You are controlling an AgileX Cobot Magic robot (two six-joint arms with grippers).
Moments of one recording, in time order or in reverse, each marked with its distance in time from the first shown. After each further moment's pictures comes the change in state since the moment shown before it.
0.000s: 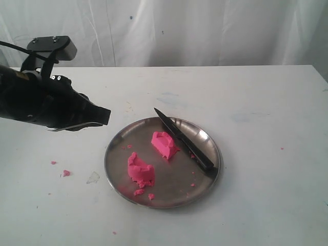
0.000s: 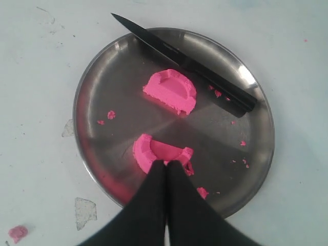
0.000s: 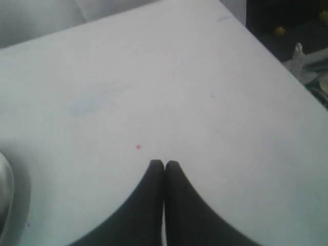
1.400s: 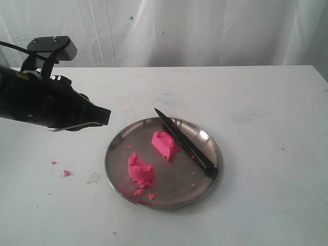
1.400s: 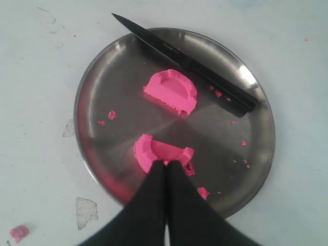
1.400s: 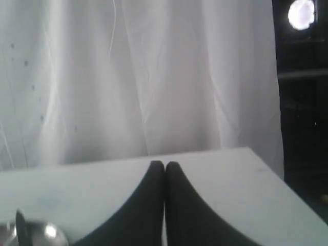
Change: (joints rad) left arm 0.000 0.000 0.002 0.002 -0.002 0.002; right arm 0.126 -0.717 0.194 0.434 -0.011 -0.568
